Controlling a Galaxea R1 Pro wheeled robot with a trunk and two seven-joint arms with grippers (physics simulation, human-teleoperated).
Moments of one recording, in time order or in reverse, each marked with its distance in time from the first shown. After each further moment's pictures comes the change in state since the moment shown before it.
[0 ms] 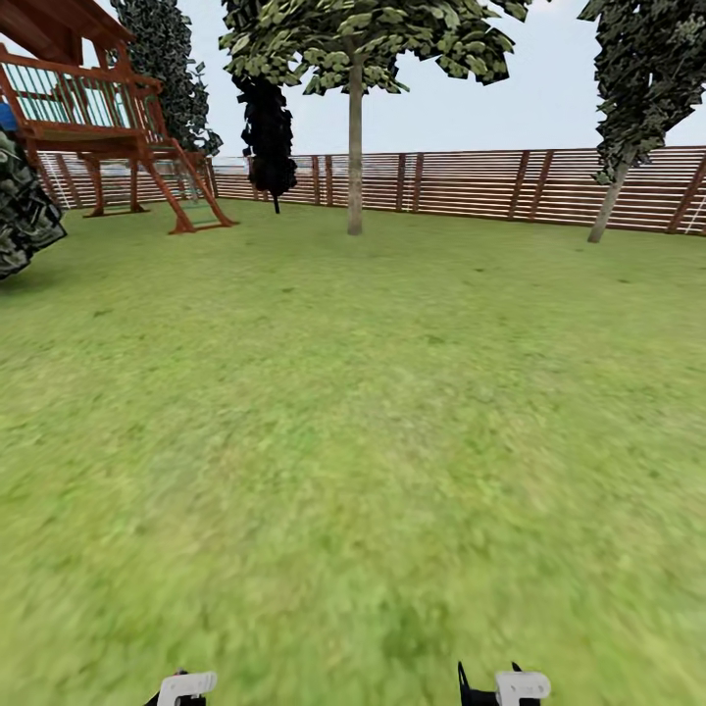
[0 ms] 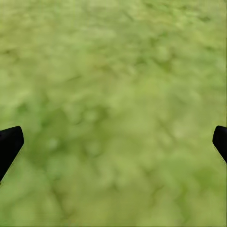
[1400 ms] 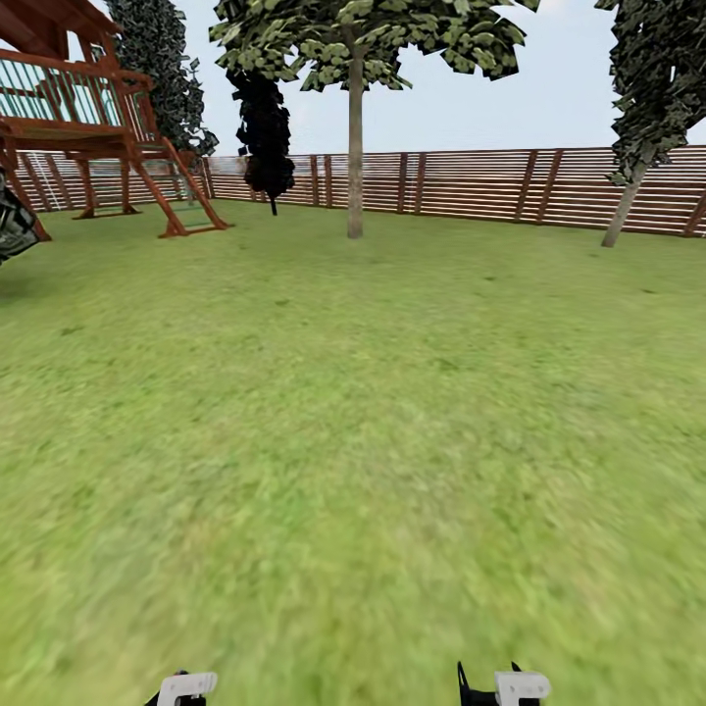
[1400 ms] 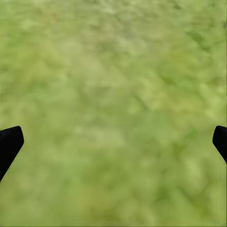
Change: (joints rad) left arm 0.000 0.000 0.000 0.000 0.000 0.000 0.000; right arm 0.000 0.000 0.001 0.000 0.003 0.000 0.002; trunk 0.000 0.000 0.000
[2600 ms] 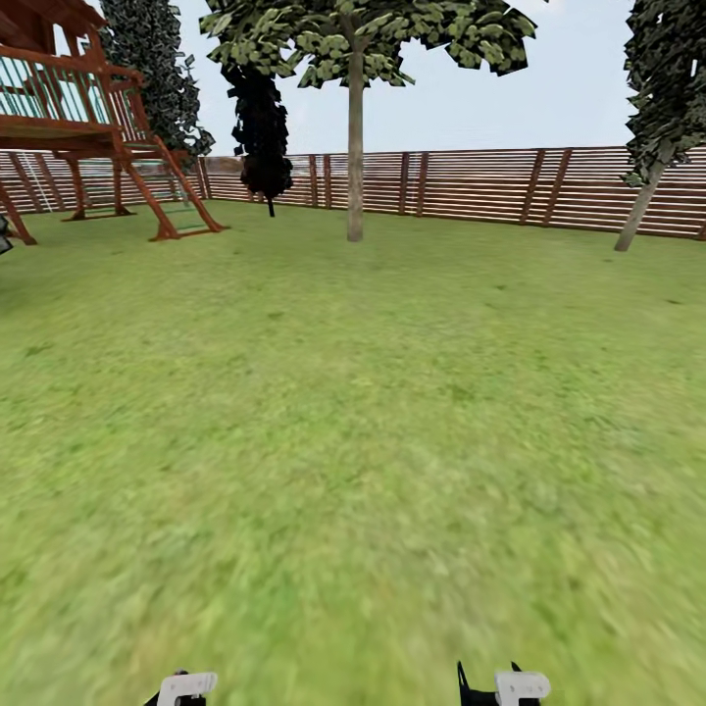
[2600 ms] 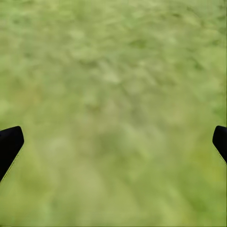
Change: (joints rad) left arm 0.000 0.000 0.000 0.000 0.000 0.000 0.000; right arm 0.000 0.000 0.000 0.000 0.000 0.000 0.000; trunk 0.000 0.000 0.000
